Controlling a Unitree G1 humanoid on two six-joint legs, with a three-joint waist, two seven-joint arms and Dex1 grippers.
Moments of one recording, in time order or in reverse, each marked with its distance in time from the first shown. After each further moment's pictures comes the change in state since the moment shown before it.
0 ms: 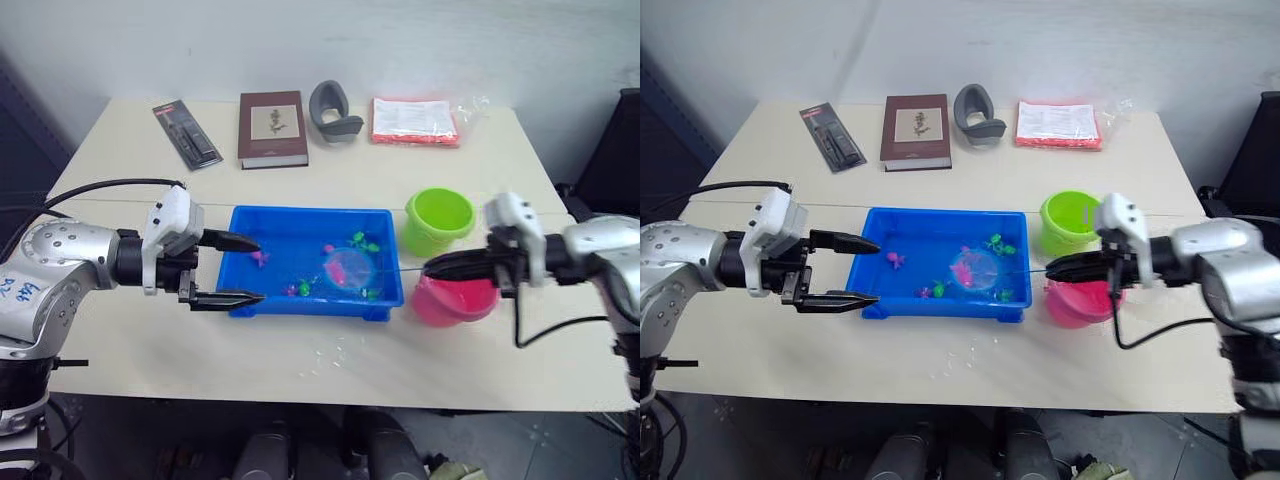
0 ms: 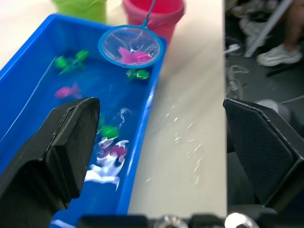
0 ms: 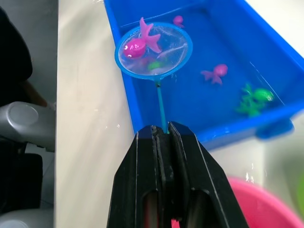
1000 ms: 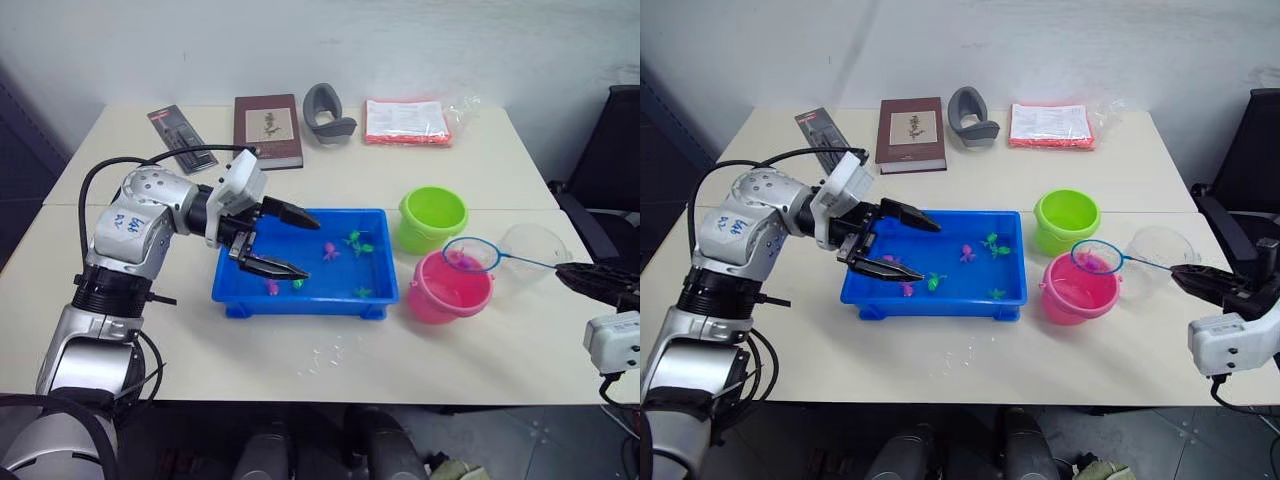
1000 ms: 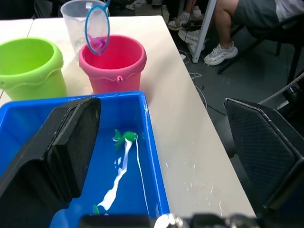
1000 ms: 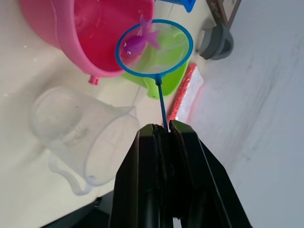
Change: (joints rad) left arm -0.402 -0.288 -0.237 0.511 0.219 -0.297 -0.292; right arm 0.640 -0.085 -0.603 -0.021 -0.823 -1.527 -0.522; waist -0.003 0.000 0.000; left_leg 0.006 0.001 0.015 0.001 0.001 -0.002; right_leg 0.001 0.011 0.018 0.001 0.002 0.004
